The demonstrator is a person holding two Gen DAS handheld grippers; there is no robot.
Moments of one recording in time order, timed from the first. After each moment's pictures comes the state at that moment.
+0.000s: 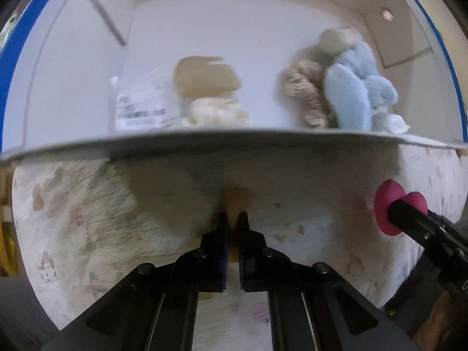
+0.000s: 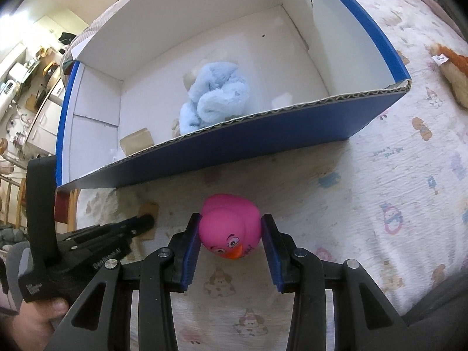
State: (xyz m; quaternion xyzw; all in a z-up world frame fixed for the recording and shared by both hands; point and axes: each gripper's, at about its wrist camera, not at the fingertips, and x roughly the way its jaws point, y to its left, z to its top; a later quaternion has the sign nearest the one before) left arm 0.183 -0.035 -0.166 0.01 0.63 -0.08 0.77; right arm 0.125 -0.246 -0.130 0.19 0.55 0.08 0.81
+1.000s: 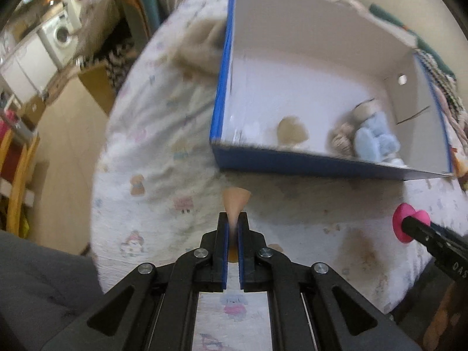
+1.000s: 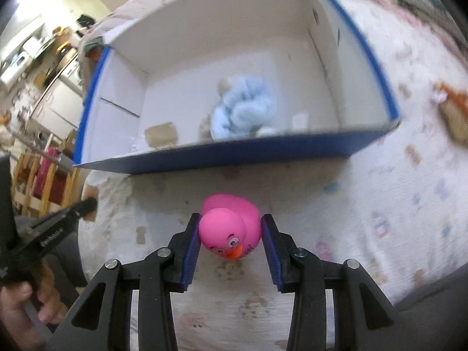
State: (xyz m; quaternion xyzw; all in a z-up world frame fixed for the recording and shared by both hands) left arm 0.116 0.024 -0.085 0.00 0.53 0.00 0.85; right arm 0.111 -0.216 -0.096 0.12 0.53 0.10 0.83
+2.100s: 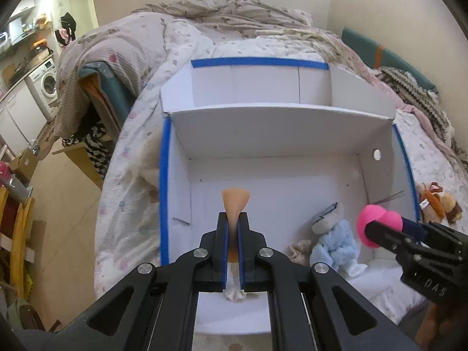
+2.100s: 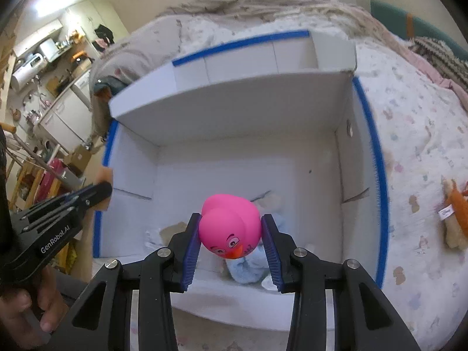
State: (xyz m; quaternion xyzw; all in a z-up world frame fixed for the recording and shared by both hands) left arm 0.235 -0.040 -0.008 0.04 0.46 -0.04 0.89; right arm 0.225 -0.216 -0.034 0.11 0.48 0.12 0.86
